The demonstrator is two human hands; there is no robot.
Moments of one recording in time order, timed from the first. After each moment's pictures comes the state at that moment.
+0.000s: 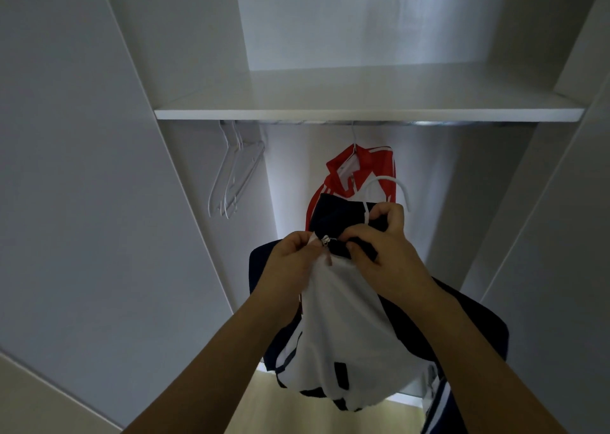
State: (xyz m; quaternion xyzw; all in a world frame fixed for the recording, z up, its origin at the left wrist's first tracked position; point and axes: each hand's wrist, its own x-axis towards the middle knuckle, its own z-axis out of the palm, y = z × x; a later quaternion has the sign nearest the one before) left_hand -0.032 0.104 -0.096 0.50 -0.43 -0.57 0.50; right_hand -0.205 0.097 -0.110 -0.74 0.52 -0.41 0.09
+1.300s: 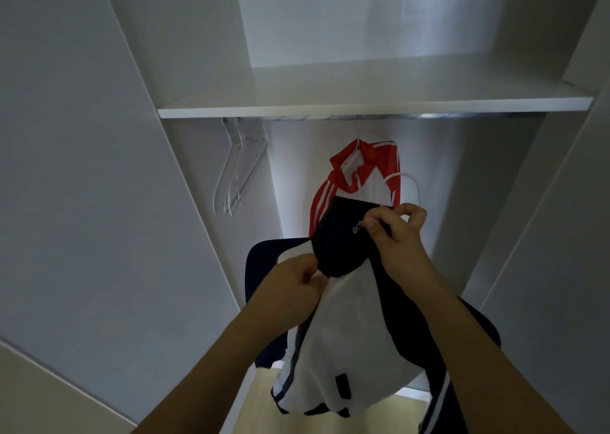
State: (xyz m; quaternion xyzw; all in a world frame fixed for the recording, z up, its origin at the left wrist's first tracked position) left_hand -0.007 0.117 -0.107 0.56 -0.73 -0.32 0.25; right_hand -0.206 0.082 -0.113 -0.60 0.55 -0.51 0.28
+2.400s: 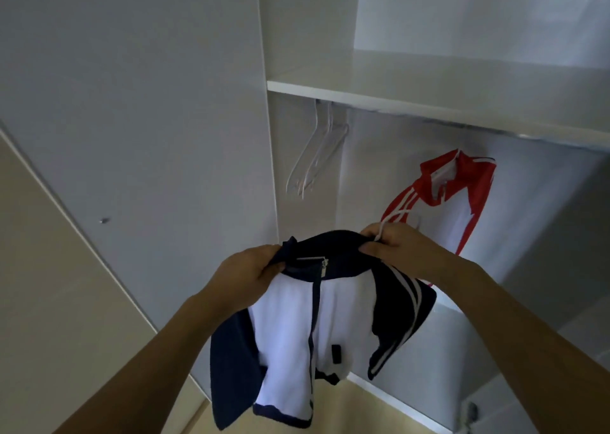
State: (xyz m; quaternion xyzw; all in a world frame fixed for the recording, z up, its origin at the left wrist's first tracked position) left_hand 0.172 0.110 -0.137 0.65 -0.71 -0.18 0.23; right_hand -0.109 0.009 -0.099 -0.81 0.41 -0.17 0.38
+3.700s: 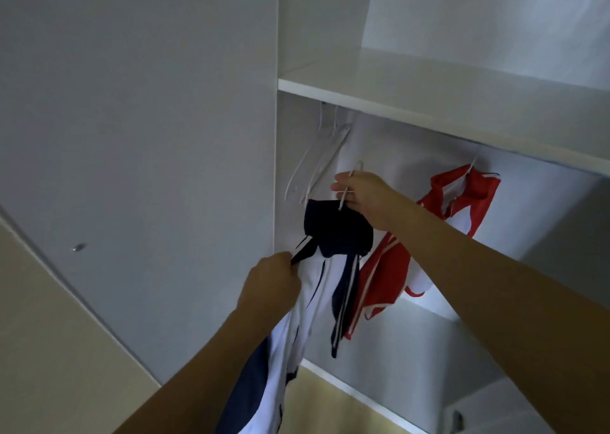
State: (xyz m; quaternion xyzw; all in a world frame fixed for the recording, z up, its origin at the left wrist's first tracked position) left_hand 0.156 0.046 -0.156 0.74 -0.59 -0.20 0.27; right_hand 0.010 -0.092 -0.055 -0.54 0.52 -0.32 0.58
